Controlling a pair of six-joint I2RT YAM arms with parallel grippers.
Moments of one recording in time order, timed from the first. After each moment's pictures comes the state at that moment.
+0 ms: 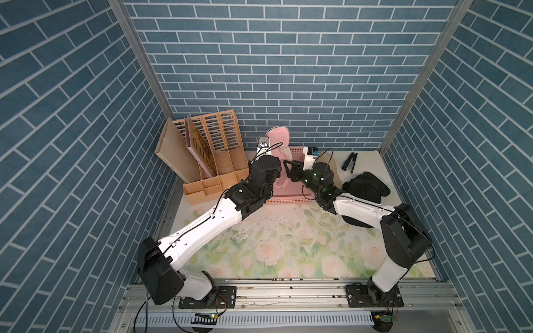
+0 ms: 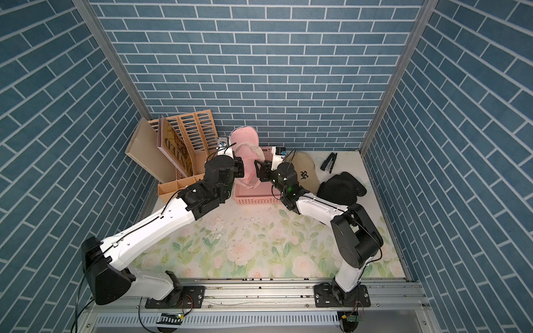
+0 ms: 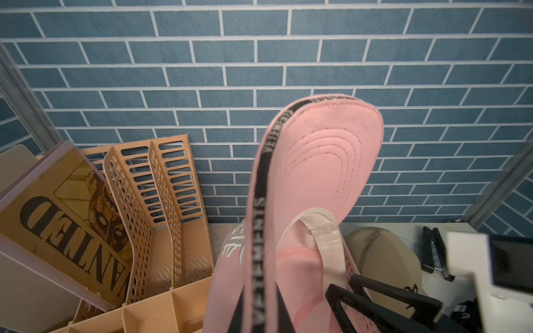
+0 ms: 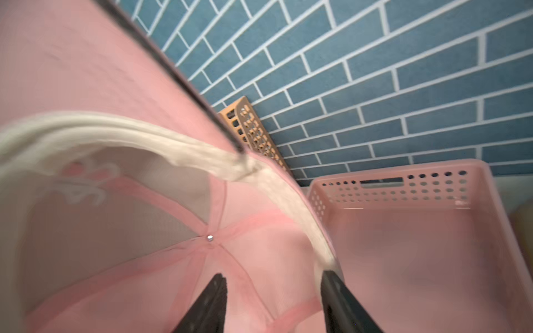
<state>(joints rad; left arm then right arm) -0.79 1.42 1.32 -0.12 -0.78 -0.16 0.67 1.68 1.10 0.54 -0.07 0.52</state>
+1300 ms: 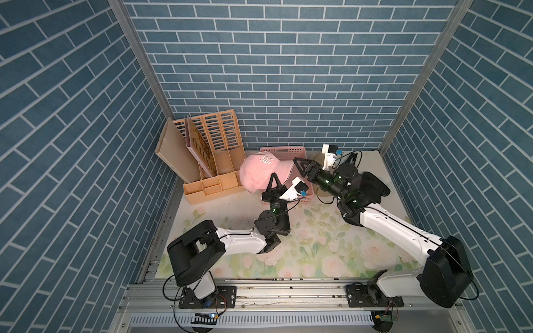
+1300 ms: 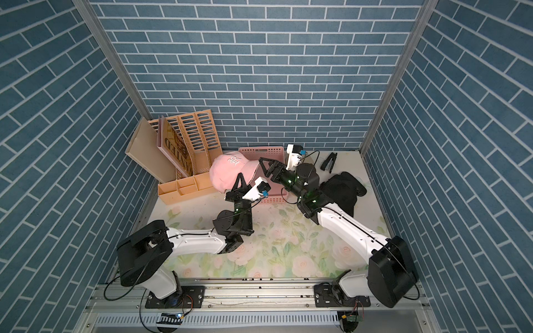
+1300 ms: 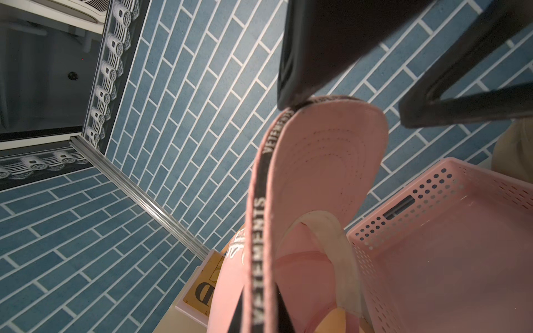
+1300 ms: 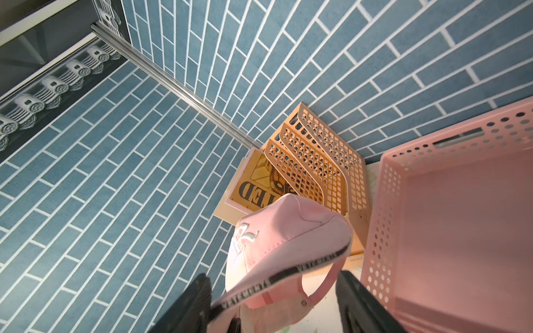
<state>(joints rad) -1.04 1.64 0.78 1.42 -1.08 1.36 0.66 1.38 1.01 0.39 -0.23 0.91</state>
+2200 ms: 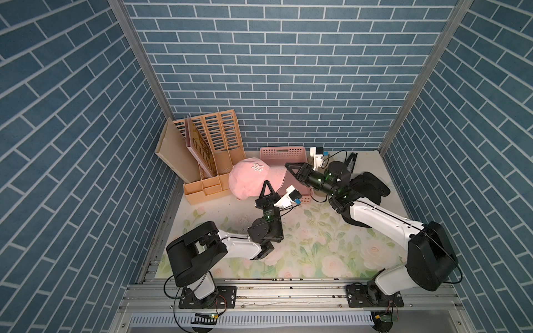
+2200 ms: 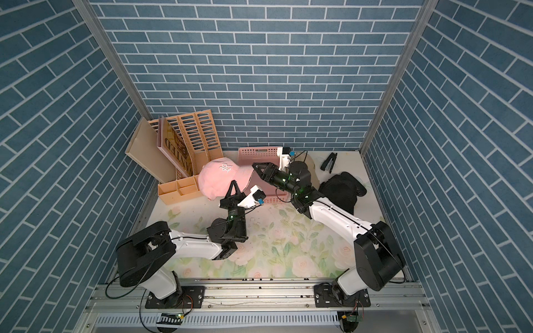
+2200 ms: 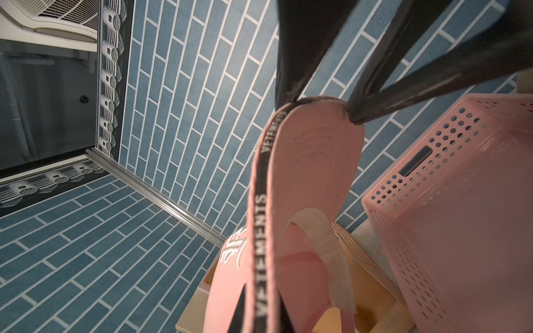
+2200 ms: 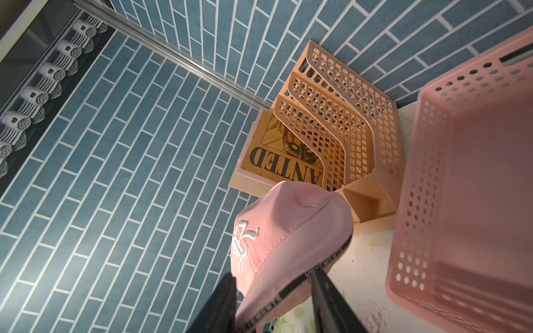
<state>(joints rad) -1.03 1.64 0.64 1.56 -1.10 1.51 0.65 1.50 1.05 0.43 -0.42 1.04</state>
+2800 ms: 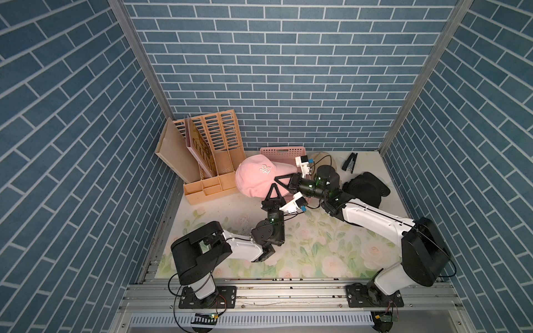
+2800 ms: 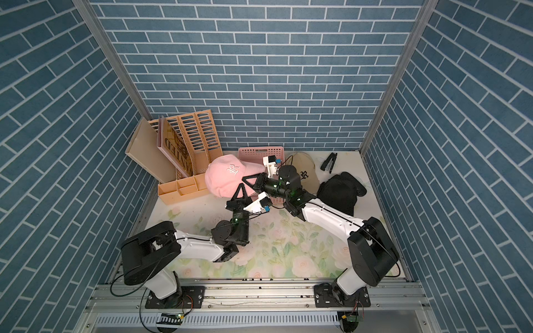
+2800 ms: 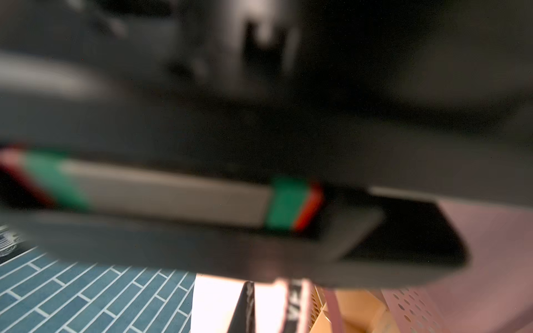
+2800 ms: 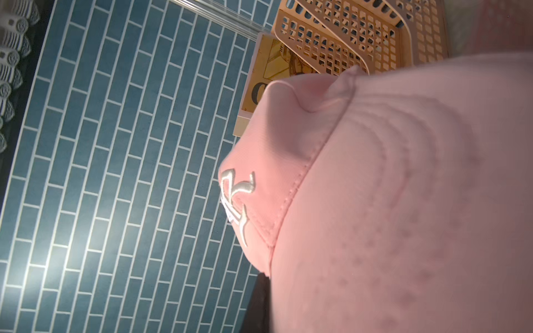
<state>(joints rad) -1.06 1.66 0.63 1.52 -1.02 1.53 0.73 1.55 1.05 0.39 -0.53 1.15</state>
